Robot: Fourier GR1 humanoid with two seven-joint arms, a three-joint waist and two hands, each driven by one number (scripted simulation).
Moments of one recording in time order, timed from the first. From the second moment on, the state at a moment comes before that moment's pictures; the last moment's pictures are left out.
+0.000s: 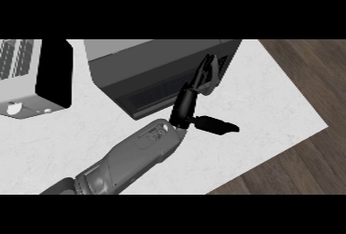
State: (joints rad) left arm -0.92 0.01 -0.87 -0.80 0.74 0.67 -0.63; right arm 0.06 -0.48 -0.22 -1.76 -0.66 0.60 -0.35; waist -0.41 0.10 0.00
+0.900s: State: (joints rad) left arm -0.94 0.00 -0.91 -0.77 0.82 0.67 -0.71; right arm 0.02 -0.53 -0.22 -1.75 -0.74 0.62 -0.29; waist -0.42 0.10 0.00
